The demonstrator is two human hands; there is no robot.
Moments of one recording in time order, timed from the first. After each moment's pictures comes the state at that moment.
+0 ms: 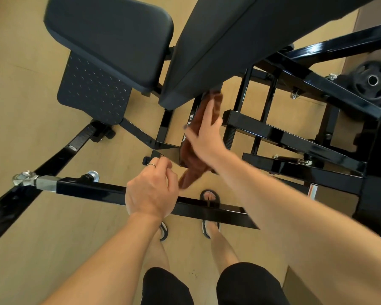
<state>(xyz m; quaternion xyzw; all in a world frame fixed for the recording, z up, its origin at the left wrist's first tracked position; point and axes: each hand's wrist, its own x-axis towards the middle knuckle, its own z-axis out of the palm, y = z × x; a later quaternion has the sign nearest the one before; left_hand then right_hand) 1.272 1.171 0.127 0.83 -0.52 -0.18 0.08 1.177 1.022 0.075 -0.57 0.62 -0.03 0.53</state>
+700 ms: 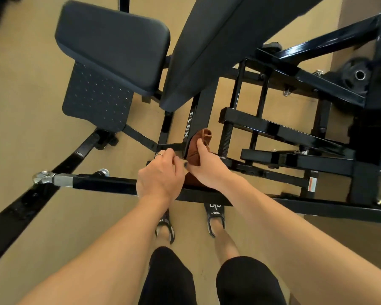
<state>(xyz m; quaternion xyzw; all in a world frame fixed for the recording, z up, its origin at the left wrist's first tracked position) 1.278 1.171 0.116 0.82 -0.53 -0.19 0.06 1.155 1.095 0.124 -0.59 0.60 0.11 0.53</state>
